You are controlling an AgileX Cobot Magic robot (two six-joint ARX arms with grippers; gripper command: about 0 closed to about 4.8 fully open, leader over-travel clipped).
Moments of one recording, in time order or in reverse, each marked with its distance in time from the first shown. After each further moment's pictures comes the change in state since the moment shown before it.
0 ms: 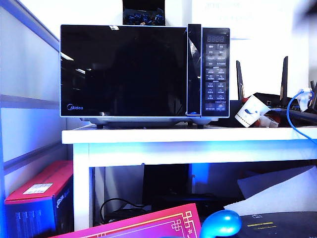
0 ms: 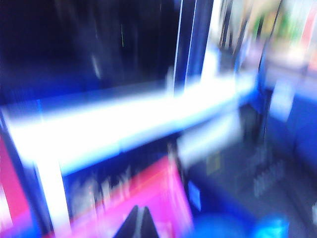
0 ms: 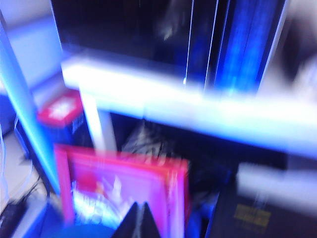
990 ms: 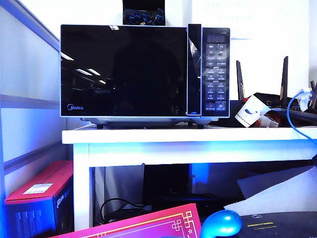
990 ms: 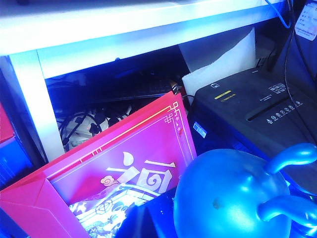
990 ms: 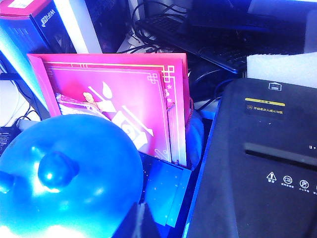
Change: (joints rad) left arm 0.000 -0.004 -0.241 0.053 -0.003 0.013; right arm 0.000 -0.021 -0.306 -0.001 0.022 0.082
